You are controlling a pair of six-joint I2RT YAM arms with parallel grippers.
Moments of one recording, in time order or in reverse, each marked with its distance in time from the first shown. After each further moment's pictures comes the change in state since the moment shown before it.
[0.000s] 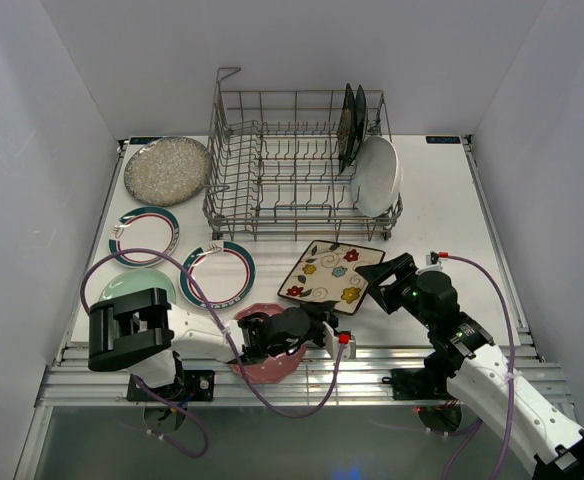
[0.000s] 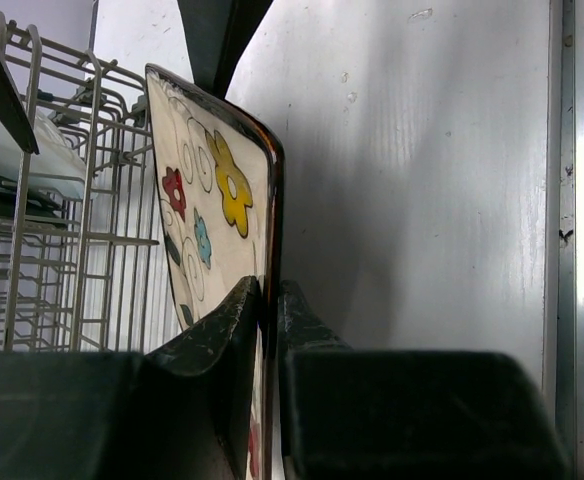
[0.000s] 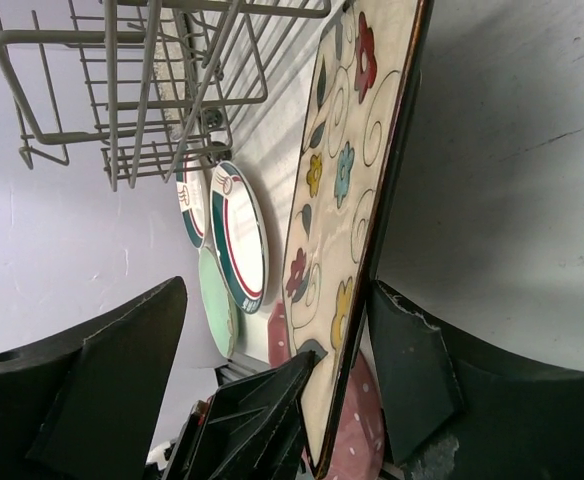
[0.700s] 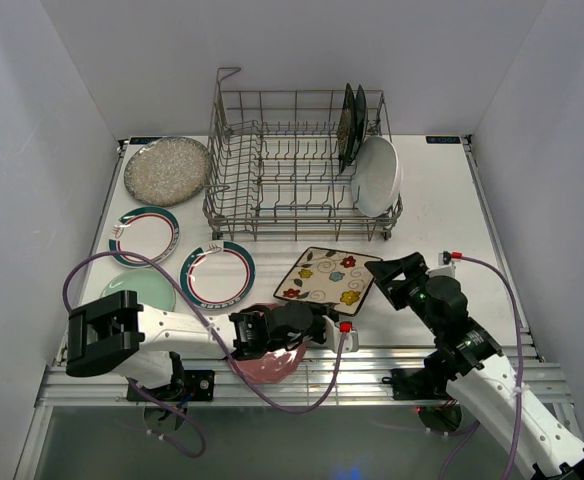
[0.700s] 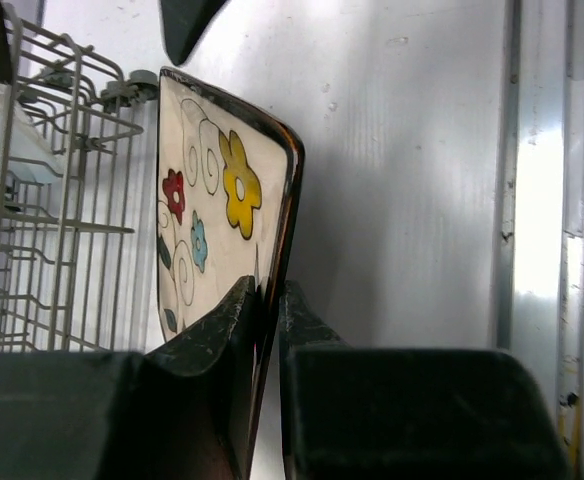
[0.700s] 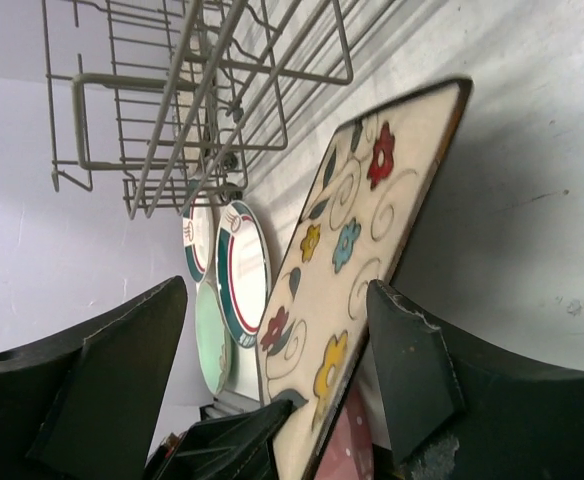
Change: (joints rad) left arm -0.002 -0.118 0.092 -0.275 0.028 -0.149; right arm 0.000 -0.111 0.012 -0.058 0.093 -0.070
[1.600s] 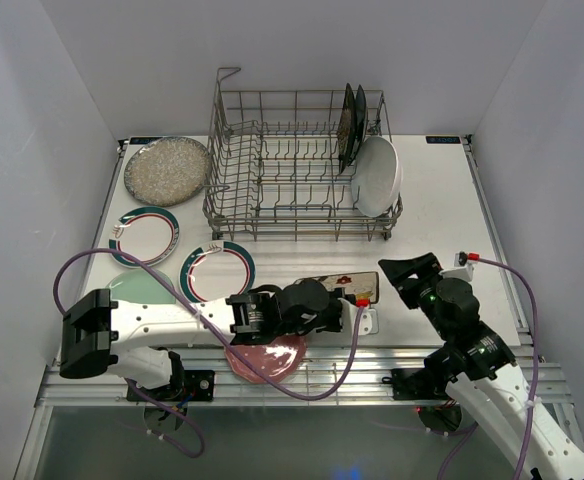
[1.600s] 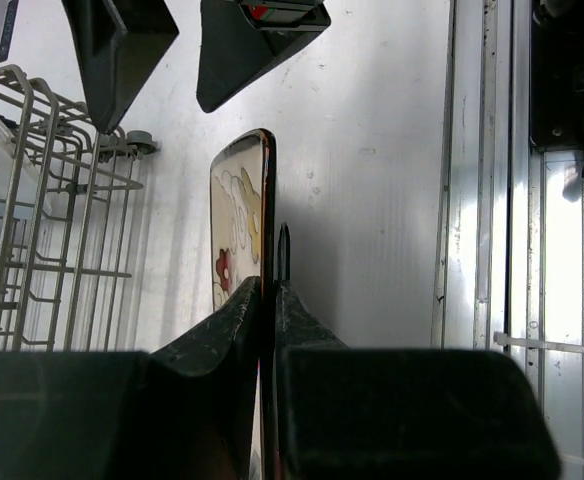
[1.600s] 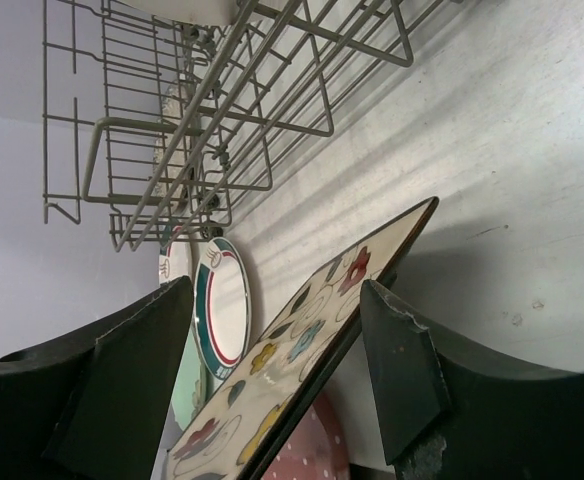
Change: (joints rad) left arm -0.003 -0.046 0.311 -0.374 0.097 -0.174; right arm 0.000 -0.088 0.094 -0.174 0.128 -0.084
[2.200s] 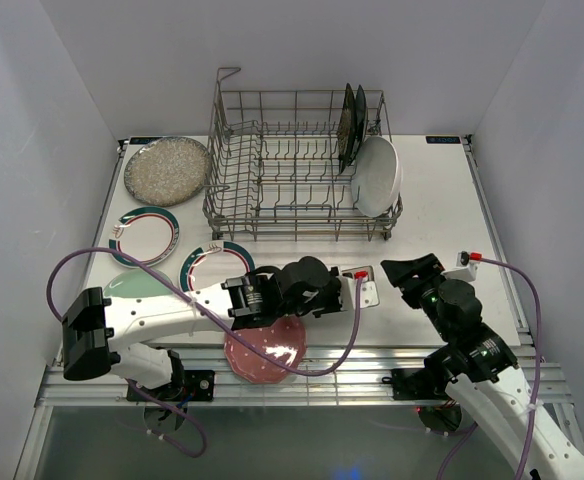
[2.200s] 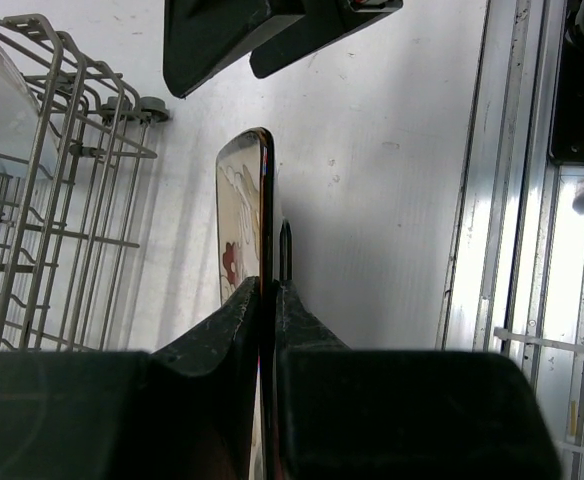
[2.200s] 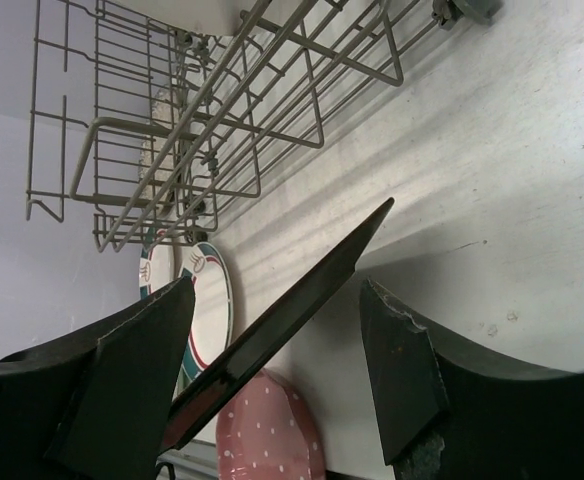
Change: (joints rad) left arm 0.085 0.008 0.127 -0.156 0.038 -0.089; right arm 0.000 -0.029 0.002 -0.021 0.021 -0.064
